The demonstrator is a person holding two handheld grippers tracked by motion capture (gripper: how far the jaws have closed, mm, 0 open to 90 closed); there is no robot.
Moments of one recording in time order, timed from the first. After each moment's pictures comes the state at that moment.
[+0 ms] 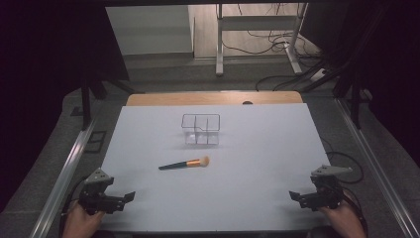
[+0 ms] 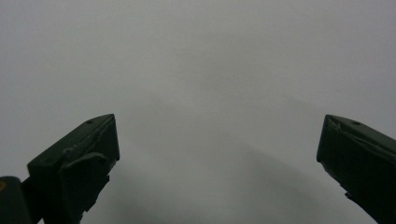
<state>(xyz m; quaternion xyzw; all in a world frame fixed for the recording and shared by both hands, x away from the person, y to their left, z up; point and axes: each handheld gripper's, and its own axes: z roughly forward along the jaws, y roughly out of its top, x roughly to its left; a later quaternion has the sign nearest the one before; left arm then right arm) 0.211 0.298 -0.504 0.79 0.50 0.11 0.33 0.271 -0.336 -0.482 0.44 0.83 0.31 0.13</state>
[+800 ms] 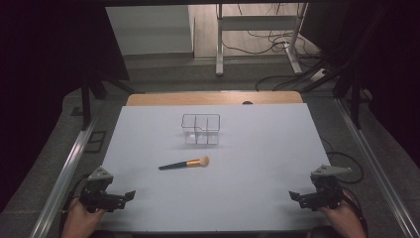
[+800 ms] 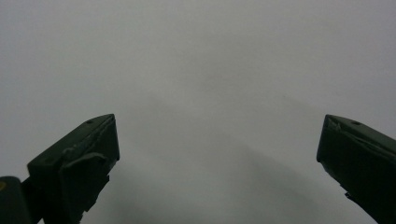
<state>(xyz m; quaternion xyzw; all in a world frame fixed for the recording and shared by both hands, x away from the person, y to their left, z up) 0.216 0.294 -0.499 0.79 0.51 0.11 0.31 0.271 -0.335 -0.482 0.44 0.83 0.31 0.13</state>
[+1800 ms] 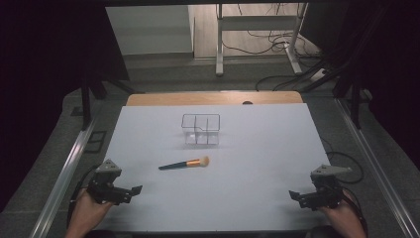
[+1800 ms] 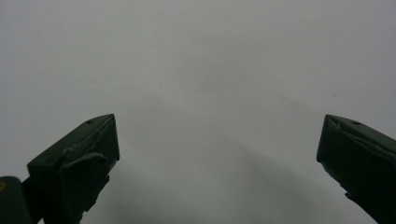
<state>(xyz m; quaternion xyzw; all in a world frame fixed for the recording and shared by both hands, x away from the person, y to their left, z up) 0.237 0.280 -0.487 0.82 0.47 0.10 0.32 0.271 -0.334 -0.481 0.44 0.83 0.31 0.14</state>
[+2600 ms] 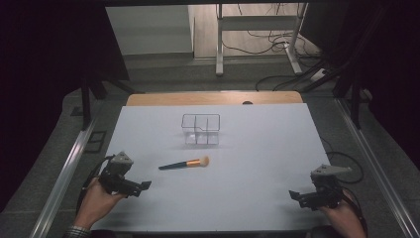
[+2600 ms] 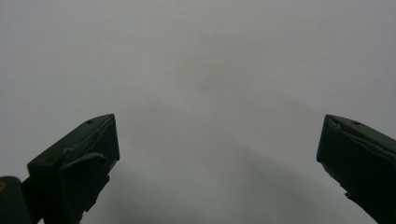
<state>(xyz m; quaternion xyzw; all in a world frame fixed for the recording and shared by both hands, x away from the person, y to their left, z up) 0.263 0.255 -0.478 0.84 0.44 0.09 0.29 0.271 -0.334 -0.481 0.44 0.83 0.31 0.14</state>
